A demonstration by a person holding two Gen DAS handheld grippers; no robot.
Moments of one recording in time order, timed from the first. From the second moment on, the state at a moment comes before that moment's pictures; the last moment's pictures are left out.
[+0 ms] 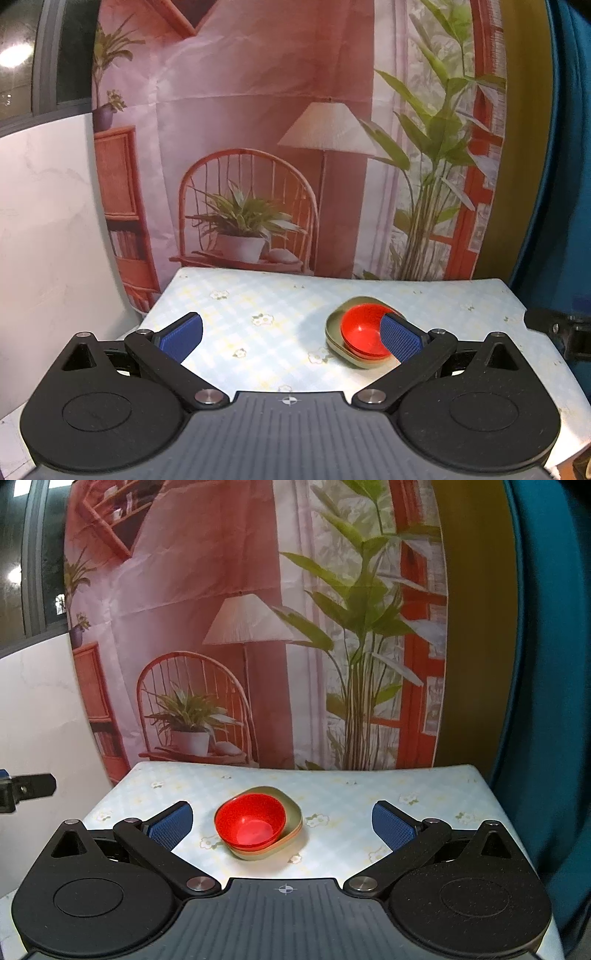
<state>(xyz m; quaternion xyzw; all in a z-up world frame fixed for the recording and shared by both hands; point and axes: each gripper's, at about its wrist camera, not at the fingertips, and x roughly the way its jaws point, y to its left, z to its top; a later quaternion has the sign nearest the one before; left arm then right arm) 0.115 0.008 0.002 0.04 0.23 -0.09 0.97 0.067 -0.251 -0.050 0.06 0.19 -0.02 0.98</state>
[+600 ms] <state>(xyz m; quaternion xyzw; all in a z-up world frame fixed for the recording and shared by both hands) 0.110 0.010 0.002 0.04 0.24 -0.11 0.97 0.059 -0.242 -0.036 0.04 0.17 -0.02 0.98</state>
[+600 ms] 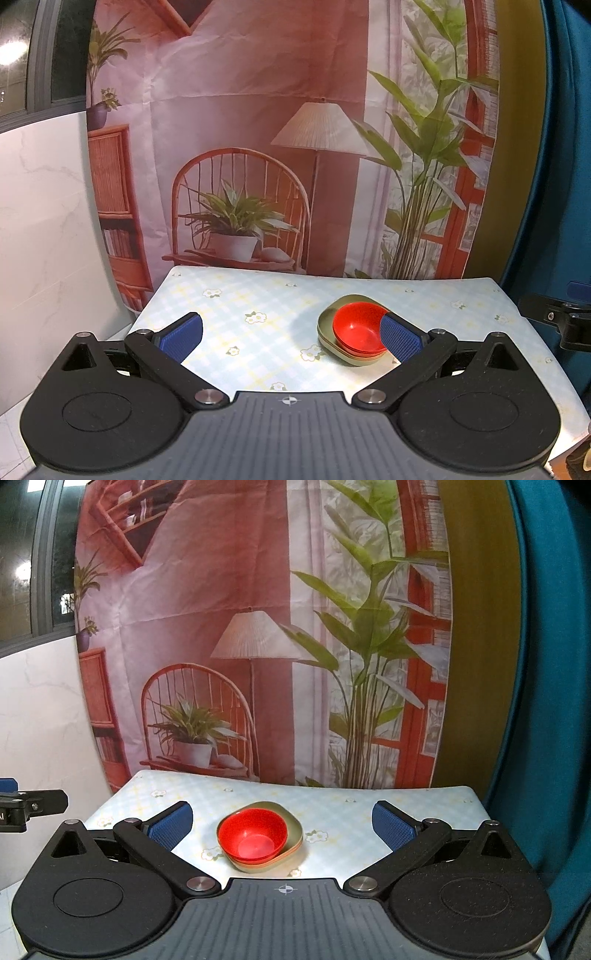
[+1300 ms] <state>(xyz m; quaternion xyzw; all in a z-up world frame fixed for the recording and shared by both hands) 0.112 0.011 0.000 0.04 0.24 -0.11 0.96 0.062 -0.245 -0.039 0.05 0.18 -0.02 0.98</state>
